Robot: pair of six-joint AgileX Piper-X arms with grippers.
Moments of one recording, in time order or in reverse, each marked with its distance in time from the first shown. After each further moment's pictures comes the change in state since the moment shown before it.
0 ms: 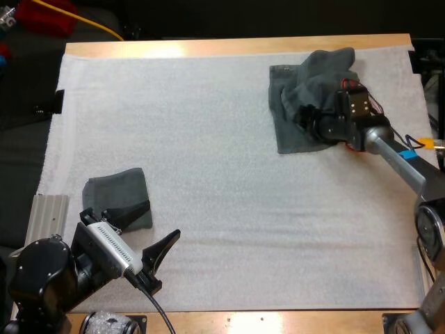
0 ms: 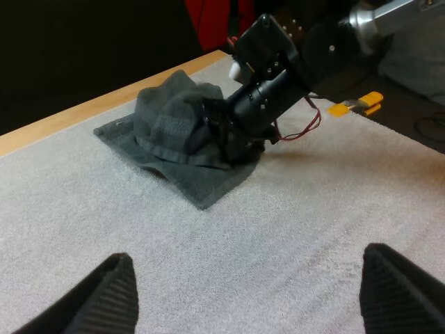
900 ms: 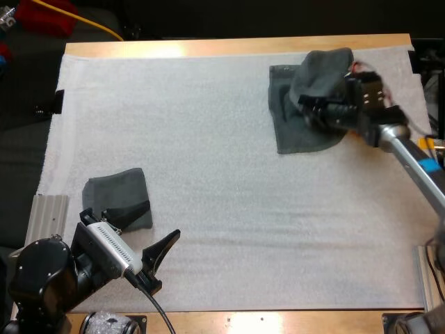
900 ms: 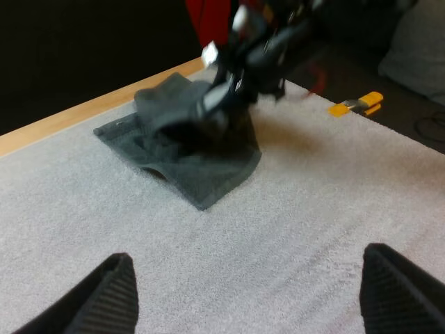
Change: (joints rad) left arm 0.000 0.000 0.000 0.000 0.000 0.000; right arm 0.003 -0.252 0.002 0.096 -0.045 -0.150
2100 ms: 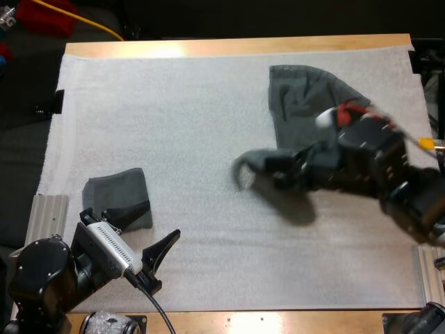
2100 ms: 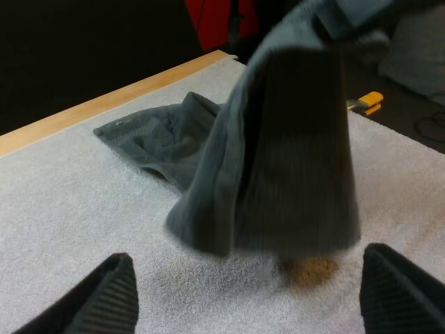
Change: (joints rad) left arm 0.000 0.000 0.000 0.000 0.000 0.000; right arm 0.509 -0.584 0.000 0.376 -0.011 0.013
